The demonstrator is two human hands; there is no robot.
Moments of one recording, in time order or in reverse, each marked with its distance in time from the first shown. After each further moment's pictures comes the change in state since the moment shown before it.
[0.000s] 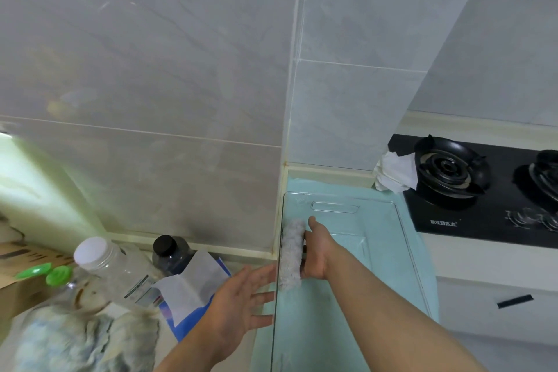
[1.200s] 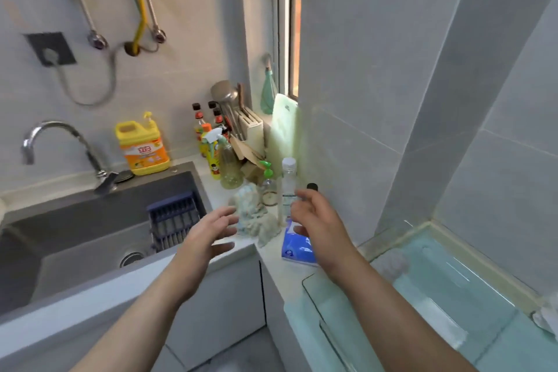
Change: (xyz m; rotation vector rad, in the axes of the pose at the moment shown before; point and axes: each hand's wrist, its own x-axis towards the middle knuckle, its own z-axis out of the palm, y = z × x) left_hand -0.264 -0.086 0.084 0.013 1.008 0.820; right_hand -0.236 0.071 0.024 -0.963 -0.929 -0.736
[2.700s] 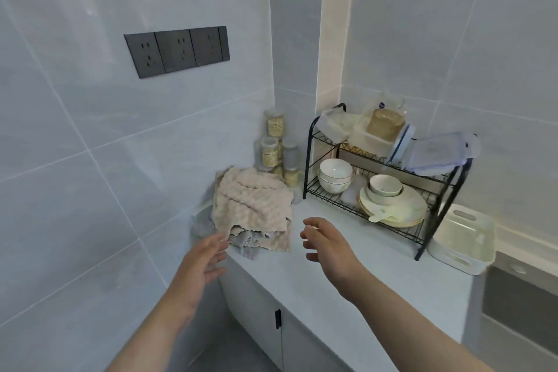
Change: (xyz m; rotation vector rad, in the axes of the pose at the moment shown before) left_hand -0.437 -0.058 -0.804 -0.161 1.360 -0.042; right_hand -0.142 -0.018 0.973 -0.201 -1.247 -0.023
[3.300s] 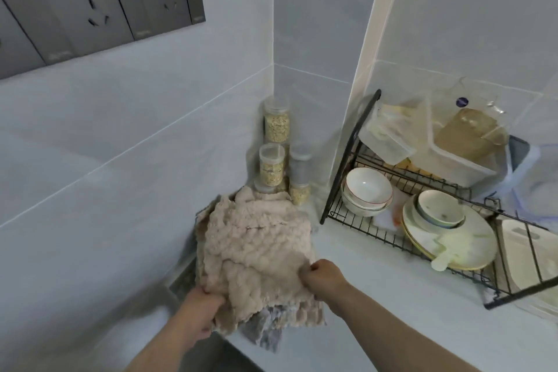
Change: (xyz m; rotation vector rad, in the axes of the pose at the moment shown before) left_hand 0.304 -0.086 -0.049 0.318 -0.047 -0.728; right_hand 0.292 0.083 0.071 -0.365 0.125 0.590
